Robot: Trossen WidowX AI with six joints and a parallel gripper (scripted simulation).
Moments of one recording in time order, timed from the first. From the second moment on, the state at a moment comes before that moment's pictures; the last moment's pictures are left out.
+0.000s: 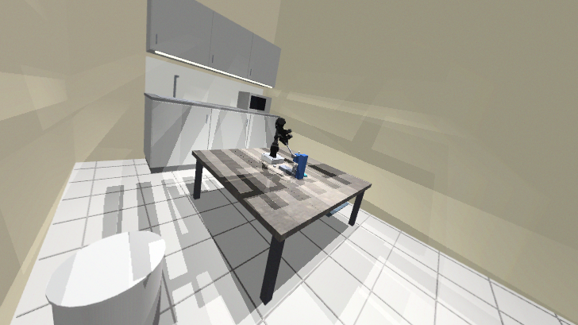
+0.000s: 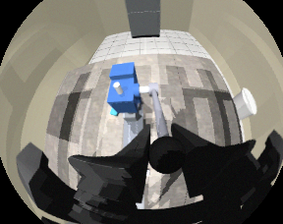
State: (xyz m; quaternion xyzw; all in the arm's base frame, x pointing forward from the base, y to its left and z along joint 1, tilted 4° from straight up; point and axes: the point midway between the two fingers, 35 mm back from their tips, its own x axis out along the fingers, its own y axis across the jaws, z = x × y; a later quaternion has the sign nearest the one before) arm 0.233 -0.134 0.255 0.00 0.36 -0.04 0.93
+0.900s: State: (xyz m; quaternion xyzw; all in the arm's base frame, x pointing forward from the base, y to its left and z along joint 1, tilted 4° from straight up) arm 0.259 -0.135 0.284 0.00 0.35 -0.04 0.94
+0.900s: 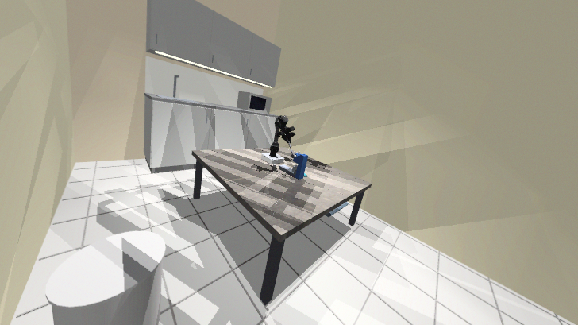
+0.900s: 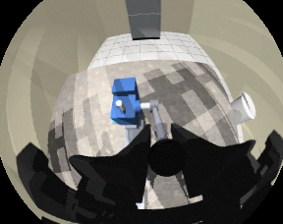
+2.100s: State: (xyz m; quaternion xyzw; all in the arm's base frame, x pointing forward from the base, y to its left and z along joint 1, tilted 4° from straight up) arm 0.303 -0.138 0.315 0.00 0.35 -0.04 0.94
